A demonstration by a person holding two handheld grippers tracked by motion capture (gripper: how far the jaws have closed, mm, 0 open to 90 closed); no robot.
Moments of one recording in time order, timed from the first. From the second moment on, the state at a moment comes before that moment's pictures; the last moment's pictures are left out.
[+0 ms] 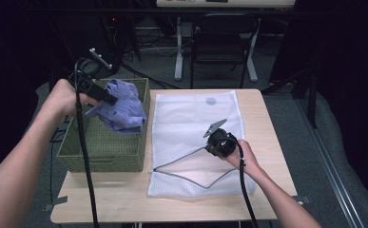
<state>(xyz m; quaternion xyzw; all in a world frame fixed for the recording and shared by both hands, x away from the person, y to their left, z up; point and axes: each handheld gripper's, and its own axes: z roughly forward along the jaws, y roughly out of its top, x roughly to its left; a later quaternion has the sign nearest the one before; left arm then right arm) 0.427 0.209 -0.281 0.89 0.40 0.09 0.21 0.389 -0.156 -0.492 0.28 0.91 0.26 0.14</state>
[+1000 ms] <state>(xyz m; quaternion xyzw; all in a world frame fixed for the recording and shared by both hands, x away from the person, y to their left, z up) 0.400 0.110 -0.319 0.94 0.27 0.03 0.20 0.390 -0.158 -0.490 0.27 0.92 0.26 0.14</state>
